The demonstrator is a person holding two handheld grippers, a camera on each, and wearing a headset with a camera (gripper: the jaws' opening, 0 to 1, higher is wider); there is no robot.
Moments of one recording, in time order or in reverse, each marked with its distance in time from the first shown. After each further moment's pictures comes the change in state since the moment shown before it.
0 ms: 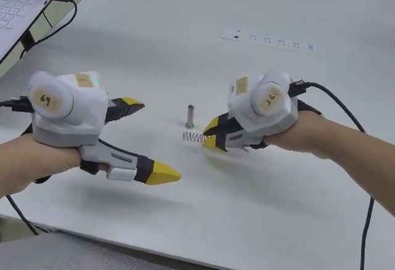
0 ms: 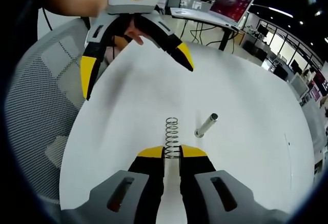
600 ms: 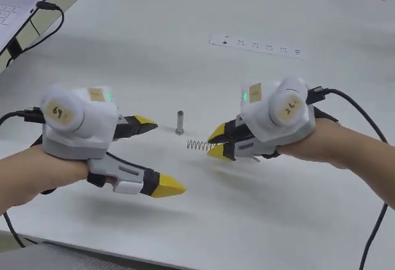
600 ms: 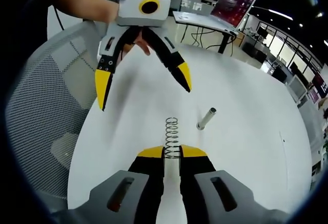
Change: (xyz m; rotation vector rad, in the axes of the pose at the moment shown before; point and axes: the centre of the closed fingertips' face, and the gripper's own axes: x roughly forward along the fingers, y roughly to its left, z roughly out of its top) left arm 0.025 -0.027 0.004 0.019 0.025 -0.106; right arm -0.028 0.011 -0.004 -0.017 -0.009 -0.005
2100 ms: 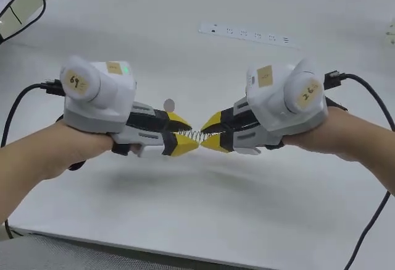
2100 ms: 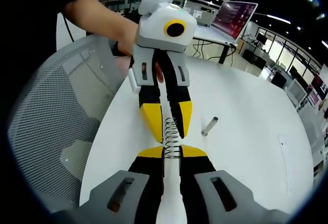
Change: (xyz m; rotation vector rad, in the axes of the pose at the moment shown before) left arm 0.031 -0.020 0.033 0.006 -0.075 -0.130; right arm -0.026 0.017 0.016 0.007 -0.079 0.009
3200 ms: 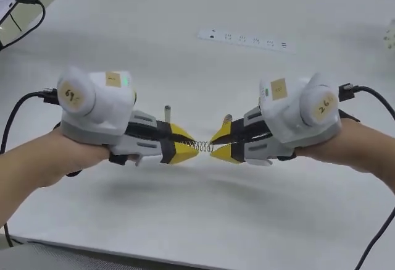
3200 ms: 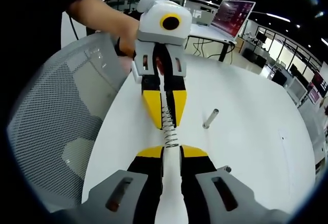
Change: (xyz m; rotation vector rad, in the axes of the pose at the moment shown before) left arm -0.004 -0.016 0.002 0.084 -0.003 -0.058; right arm -0.011 0.004 -0.012 0.019 -0.003 0.008
